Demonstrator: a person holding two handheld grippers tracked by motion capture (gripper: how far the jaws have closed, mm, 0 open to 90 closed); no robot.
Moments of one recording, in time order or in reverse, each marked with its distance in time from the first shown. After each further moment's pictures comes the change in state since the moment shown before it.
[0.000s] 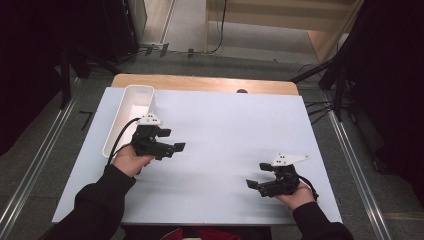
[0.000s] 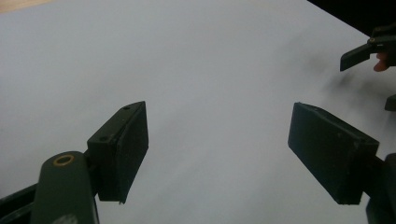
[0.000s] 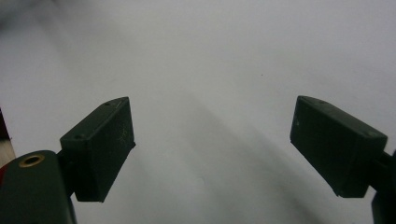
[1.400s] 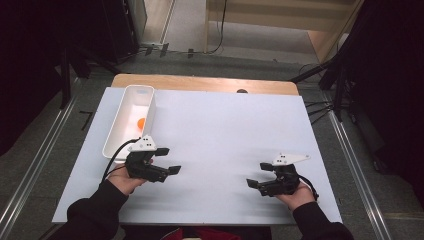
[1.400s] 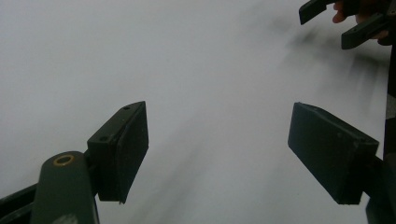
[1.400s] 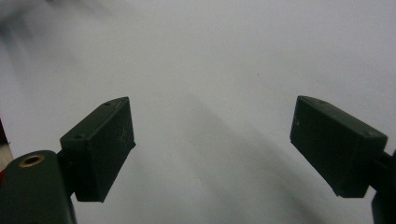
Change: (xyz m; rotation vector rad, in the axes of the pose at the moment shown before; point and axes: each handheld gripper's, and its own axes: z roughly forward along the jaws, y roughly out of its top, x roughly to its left) left arm -0.017 -0.050 -0.011 -0.004 -0.080 0.078; right arm -0.001 0.000 -0.001 0.000 -0.007 0.020
